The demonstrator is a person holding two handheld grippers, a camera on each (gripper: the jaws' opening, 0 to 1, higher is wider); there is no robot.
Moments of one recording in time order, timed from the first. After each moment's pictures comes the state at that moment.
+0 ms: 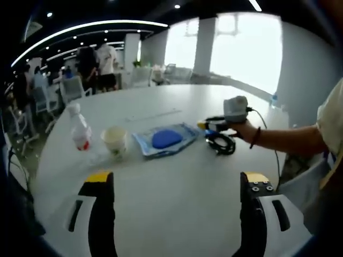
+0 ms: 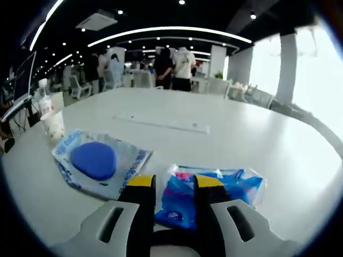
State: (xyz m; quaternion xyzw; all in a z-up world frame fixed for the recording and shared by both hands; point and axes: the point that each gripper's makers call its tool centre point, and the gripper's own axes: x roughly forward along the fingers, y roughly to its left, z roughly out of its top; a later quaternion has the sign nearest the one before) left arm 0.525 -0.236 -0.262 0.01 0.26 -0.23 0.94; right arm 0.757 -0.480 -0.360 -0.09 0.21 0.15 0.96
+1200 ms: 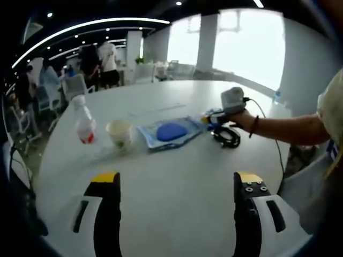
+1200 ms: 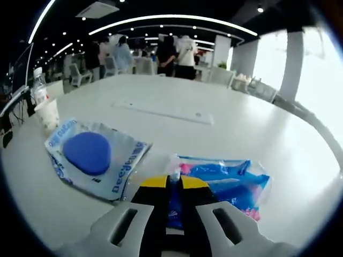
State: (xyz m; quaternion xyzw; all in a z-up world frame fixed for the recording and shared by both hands) left arm 0.521 -0.223 -0.274 0.02 0.27 -0.22 0.94; right arm 0.763 -0.471 -0.373 -0.13 0.25 0.16 0.95
